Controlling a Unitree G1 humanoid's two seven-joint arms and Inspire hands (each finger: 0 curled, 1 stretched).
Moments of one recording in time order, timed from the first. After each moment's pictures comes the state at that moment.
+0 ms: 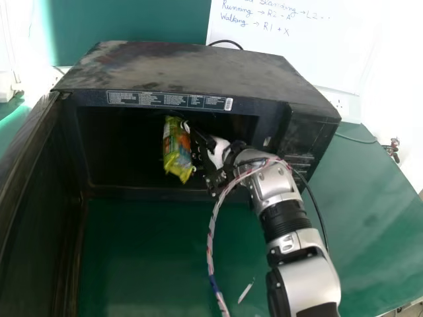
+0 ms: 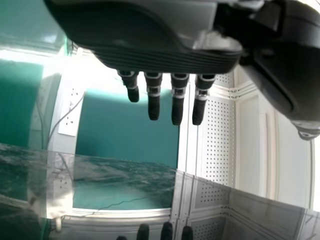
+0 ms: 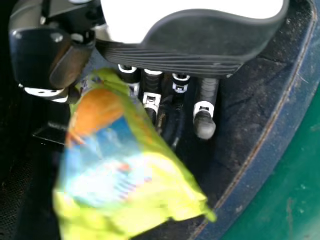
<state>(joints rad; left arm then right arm) 0.46 0.08 0.53 -0.66 -0.52 -0.27 -0.21 -1.35 -0.17 0.10 0.97 -0.05 0.51 0.48</state>
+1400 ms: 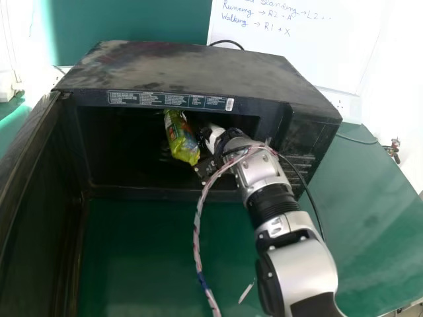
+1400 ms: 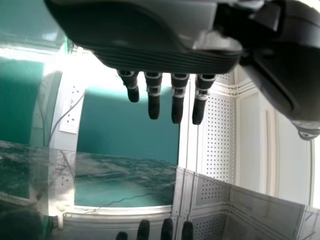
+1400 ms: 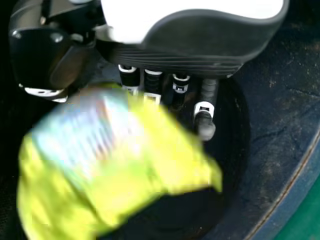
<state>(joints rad) 0.49 0.08 0.53 -0.67 -0.53 -0.28 -0.22 -1.48 -0.10 0.09 1.17 -0.13 0.44 0.29</state>
